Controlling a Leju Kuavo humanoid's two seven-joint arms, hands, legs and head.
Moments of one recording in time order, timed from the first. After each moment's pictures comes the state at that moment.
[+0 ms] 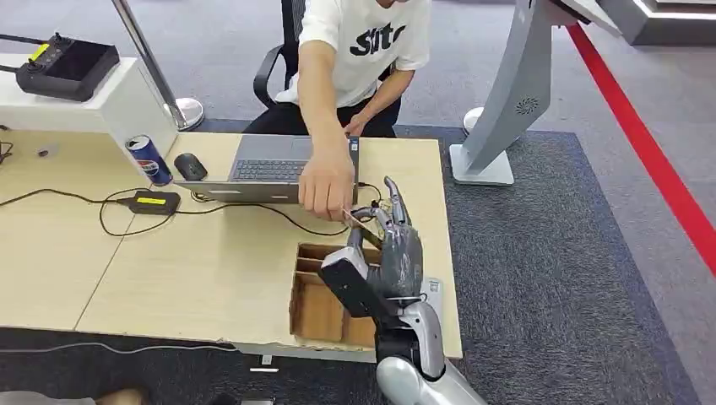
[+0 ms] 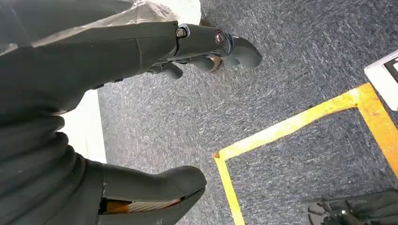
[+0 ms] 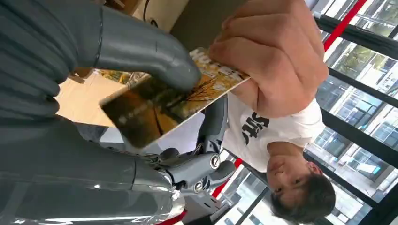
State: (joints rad) left arm -0.20 0.11 -0.71 -0.23 0.22 0.15 0.16; right arm -0.34 0.09 0.76 -1.23 0.71 -0.61 0.11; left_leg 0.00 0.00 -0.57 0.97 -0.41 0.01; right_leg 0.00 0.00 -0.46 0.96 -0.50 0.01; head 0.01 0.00
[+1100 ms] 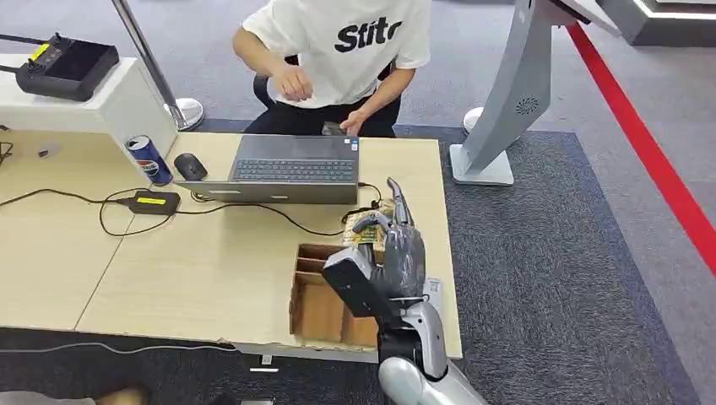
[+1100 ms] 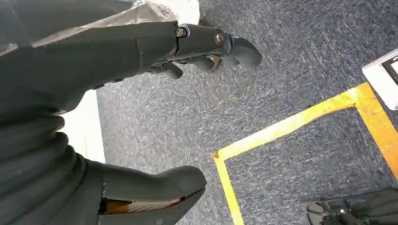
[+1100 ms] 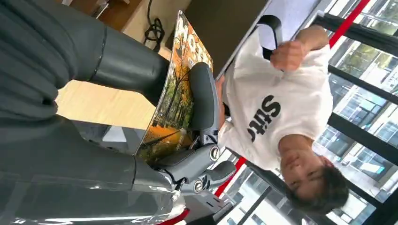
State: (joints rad) left arm -0.20 0.11 -0.71 -0.23 0.23 0.15 0.15; right arm -0.34 0.08 0.76 -1.23 0.71 -0.62 0.12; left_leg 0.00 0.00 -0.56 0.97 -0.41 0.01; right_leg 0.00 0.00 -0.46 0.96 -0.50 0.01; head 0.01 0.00
